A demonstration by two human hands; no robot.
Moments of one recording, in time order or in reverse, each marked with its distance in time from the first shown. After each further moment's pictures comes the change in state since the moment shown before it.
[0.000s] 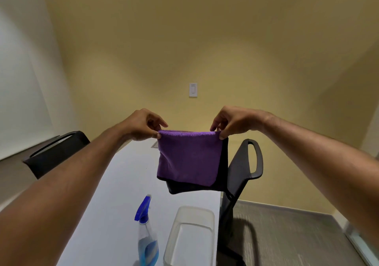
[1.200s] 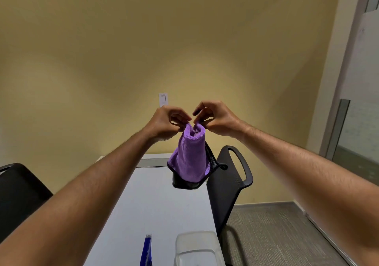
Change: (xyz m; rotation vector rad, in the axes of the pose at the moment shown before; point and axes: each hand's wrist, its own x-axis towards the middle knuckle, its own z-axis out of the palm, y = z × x) left_hand 0.108 -0.001 0.014 -0.333 -0.025 0.433; right_hand 0.081 -0.030 0.019 0.364 0.594 -0.087
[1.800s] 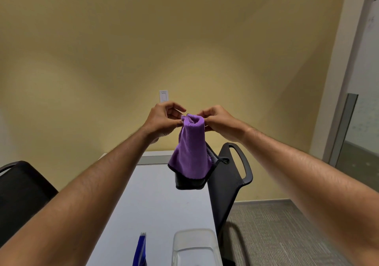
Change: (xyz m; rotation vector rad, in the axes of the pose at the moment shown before) left_hand 0.013 0.001 0.021 -0.179 0.169 -0.167; right_hand -0.005 0.022 -0.004 0.356 -0.078 0.257
